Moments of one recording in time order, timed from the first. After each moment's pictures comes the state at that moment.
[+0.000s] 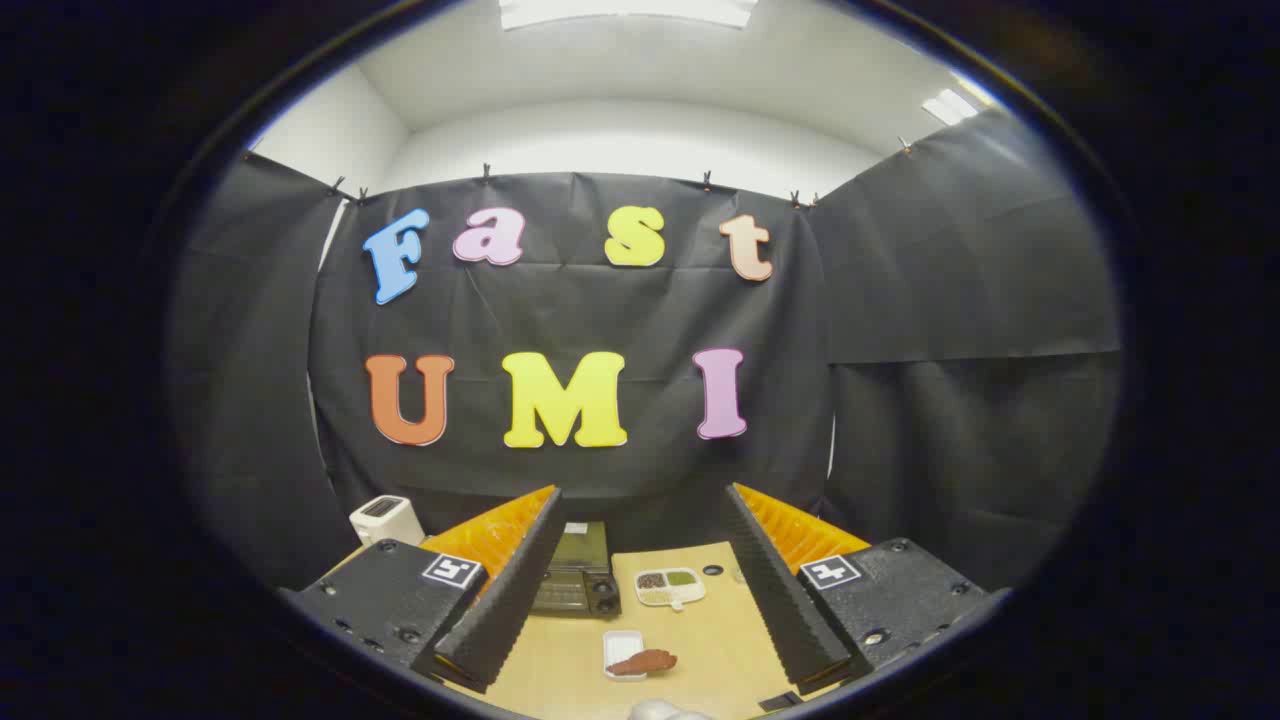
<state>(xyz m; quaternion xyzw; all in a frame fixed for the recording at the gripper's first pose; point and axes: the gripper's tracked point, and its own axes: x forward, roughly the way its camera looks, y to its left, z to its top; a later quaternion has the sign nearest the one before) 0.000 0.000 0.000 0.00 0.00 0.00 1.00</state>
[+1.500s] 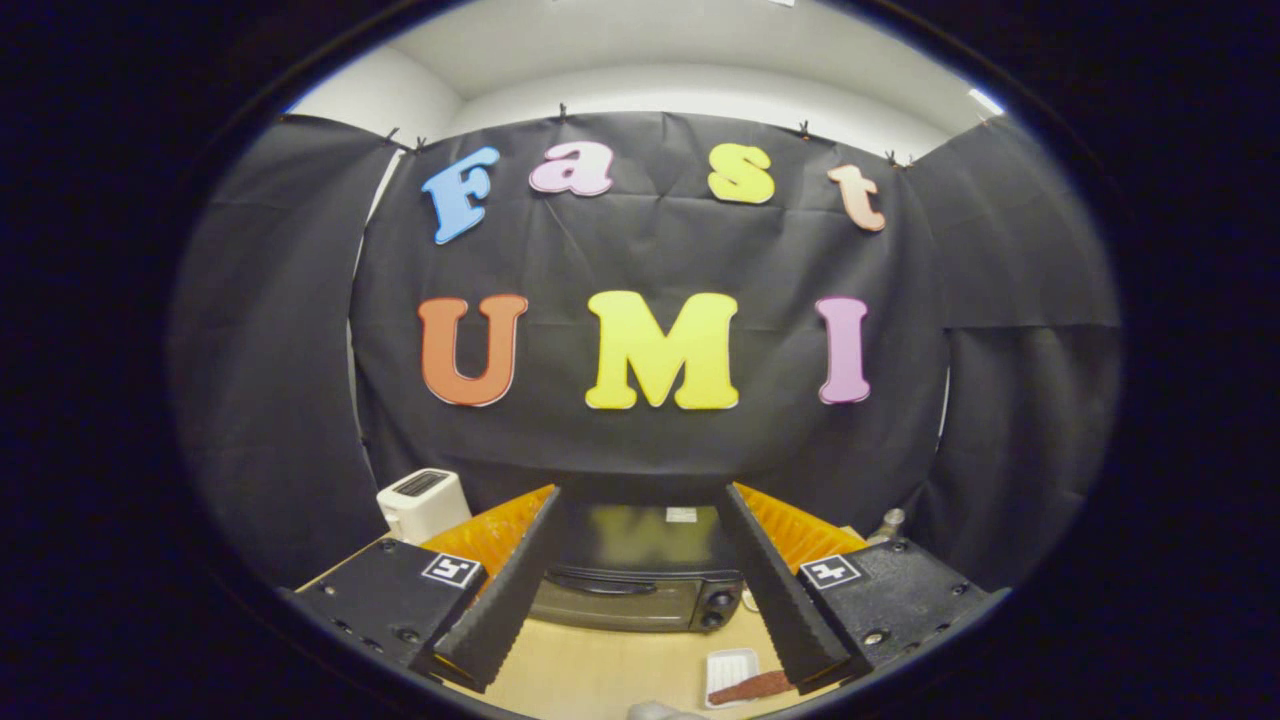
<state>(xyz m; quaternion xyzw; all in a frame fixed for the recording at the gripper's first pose) 0.171 0.177 -0.129 -0.02 0.05 0.11 0.99</state>
